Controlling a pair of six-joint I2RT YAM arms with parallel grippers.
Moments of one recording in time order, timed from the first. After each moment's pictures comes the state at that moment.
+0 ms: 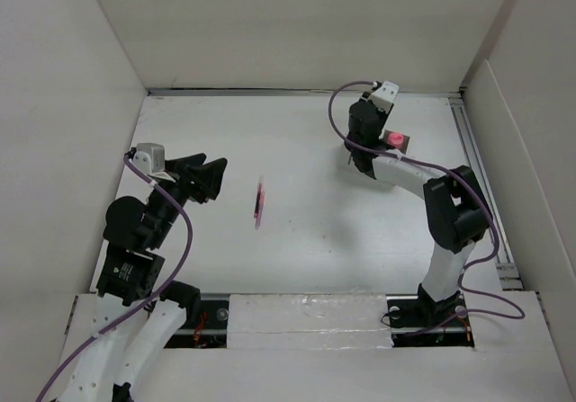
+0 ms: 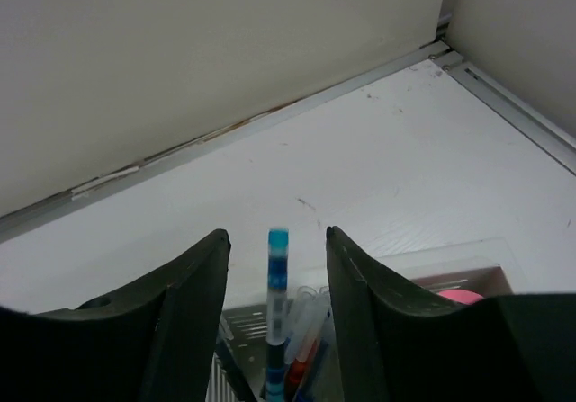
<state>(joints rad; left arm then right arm) -0.33 0.50 0.83 -0.19 0.12 -0.38 0.46 1.84 1.25 0.51 0.96 0.19</state>
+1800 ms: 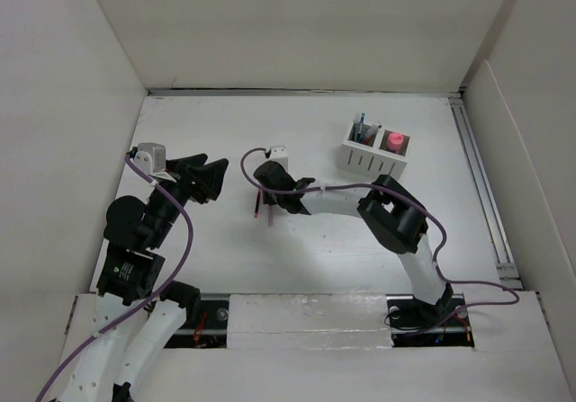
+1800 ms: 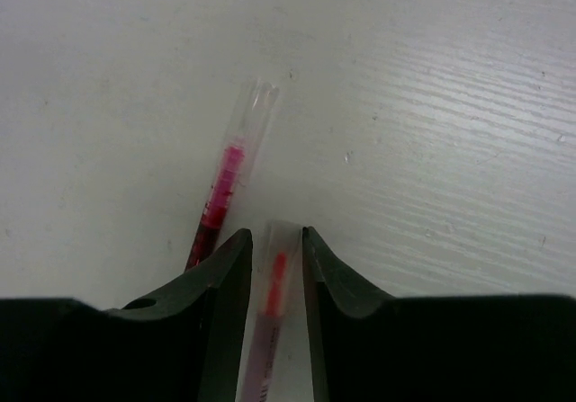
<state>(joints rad) -0.33 0.51 0.83 -0.19 0.13 -0.38 0.94 2.15 1.47 -0.08 0.41 0.60</state>
